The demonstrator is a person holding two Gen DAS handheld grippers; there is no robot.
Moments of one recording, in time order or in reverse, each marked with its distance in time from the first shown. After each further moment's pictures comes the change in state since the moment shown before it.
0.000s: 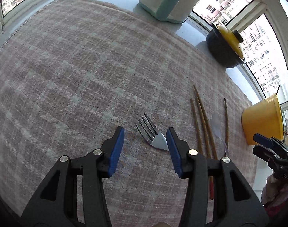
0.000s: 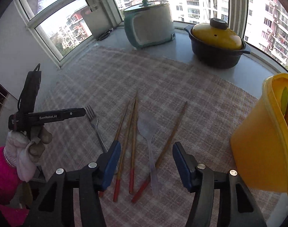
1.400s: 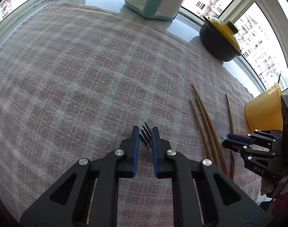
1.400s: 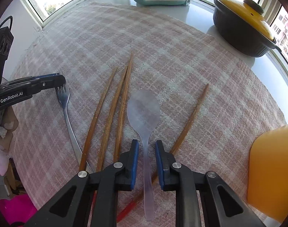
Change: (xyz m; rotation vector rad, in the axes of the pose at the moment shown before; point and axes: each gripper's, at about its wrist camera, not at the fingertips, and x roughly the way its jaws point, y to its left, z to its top) left arm 0.021 -0.011 0.004 0.103 -0.028 -0.007; right arm 0.095 0.023 0.010 -0.120 0.227 -0.155
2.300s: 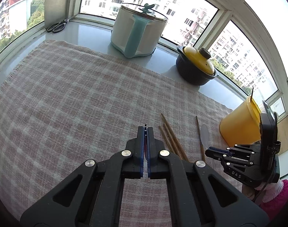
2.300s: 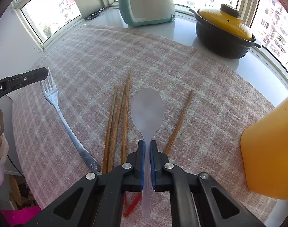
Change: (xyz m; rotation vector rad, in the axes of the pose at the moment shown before) left arm -0.082 -0.033 0.014 0.065 -0.188 -0.050; right arm -0.045 -0.012 -0.022 0.107 -0.152 0.018
